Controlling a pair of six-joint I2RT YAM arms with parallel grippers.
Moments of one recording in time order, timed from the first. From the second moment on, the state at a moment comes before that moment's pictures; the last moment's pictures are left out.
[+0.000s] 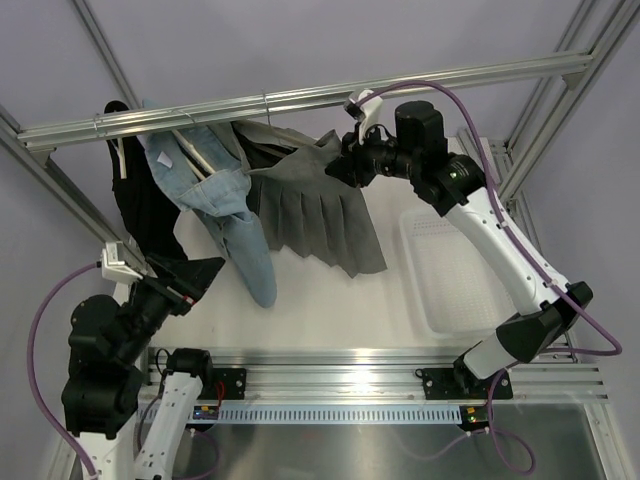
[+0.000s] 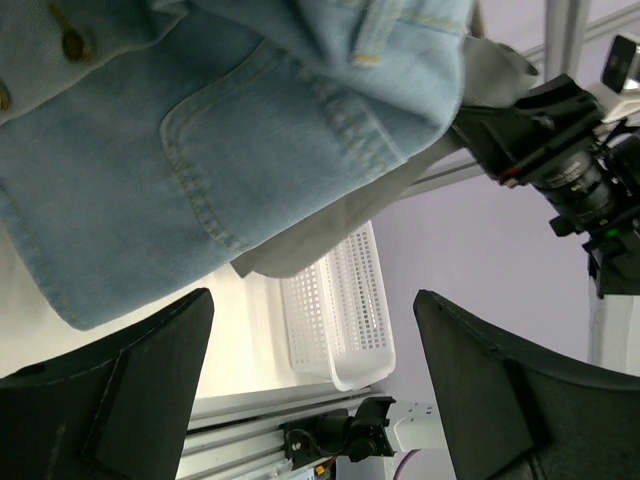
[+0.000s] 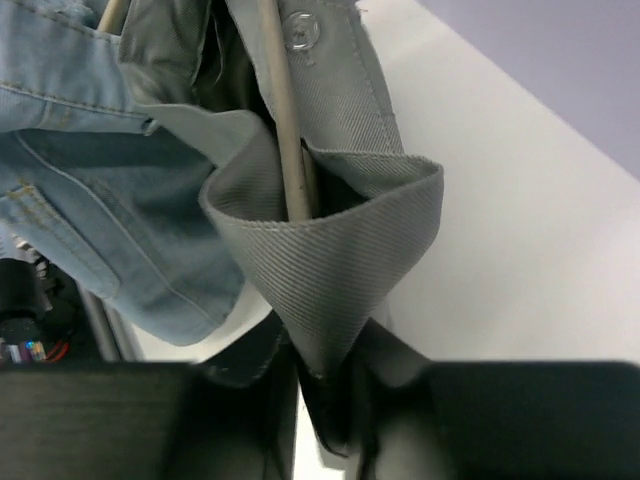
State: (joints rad) left arm -0.07 0.29 1.02 -0.87 0.32 -0.99; right arm 0.58 1.53 1.78 -0.55 -0.44 0.00
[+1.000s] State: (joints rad) left arm -0.07 0.77 1.57 -0.88 0.40 -0.80; right arm 0.71 1.37 1.82 -0.55 -0.22 -0.04
